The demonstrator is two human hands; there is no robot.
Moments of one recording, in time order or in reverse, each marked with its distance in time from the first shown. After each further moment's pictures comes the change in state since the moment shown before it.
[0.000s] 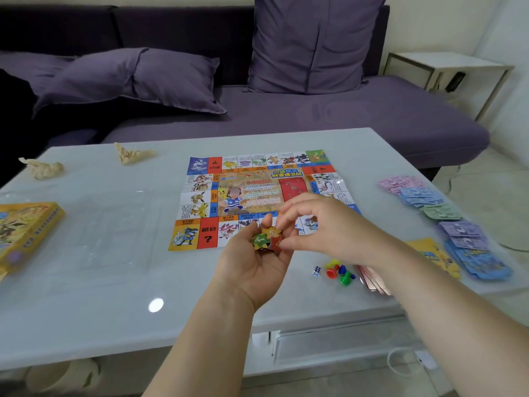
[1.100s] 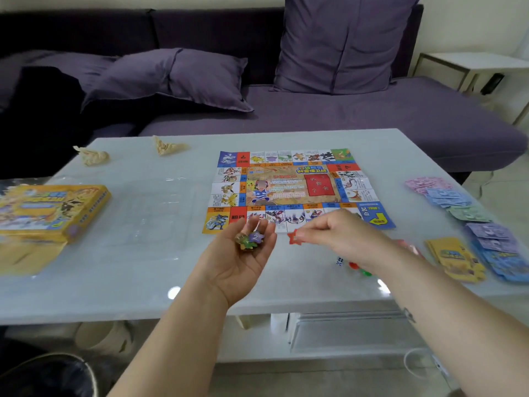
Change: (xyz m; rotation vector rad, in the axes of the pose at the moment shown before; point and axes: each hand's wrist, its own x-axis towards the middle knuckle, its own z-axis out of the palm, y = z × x) left_hand -0.039 0.038 -0.032 0.166 0.053 0.159; right_hand -0.006 -0.011 0.028 0.187 -0.071 0.285
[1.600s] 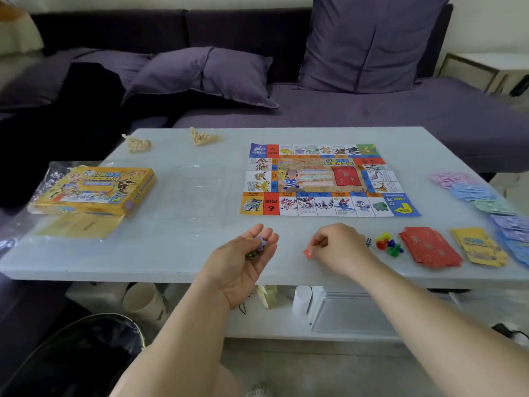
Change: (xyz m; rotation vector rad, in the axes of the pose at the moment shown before) left_hand -0.046 0.016 -0.060 0.186 0.051 0.092; right_hand -0.005 0.006 0.077 -0.406 0.153 0.128
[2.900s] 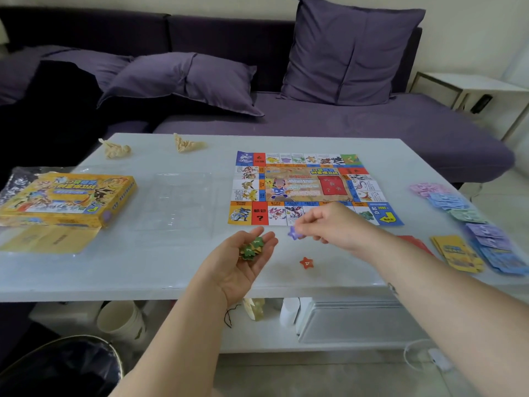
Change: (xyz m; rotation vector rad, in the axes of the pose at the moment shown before) left_hand 0.017 0.010 0.012 -0.013 0.011 -0.101; right_hand 0.014 -0.019 -0.047 0.399 -0.147 -0.075
